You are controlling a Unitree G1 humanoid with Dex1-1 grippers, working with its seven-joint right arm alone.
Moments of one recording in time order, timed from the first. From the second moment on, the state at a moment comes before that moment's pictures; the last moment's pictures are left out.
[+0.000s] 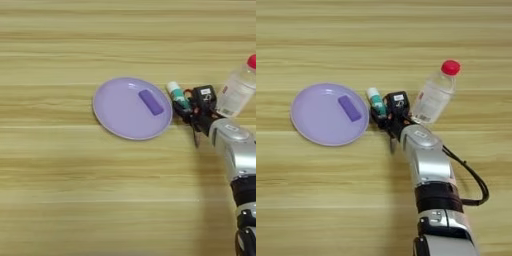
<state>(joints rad) -0.33 -0.34 -0.16 0.40 0.08 0.28 0.37</state>
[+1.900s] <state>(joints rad) -0.38 -0.26 0.12 0.29 -0.03 0.29 0.42</state>
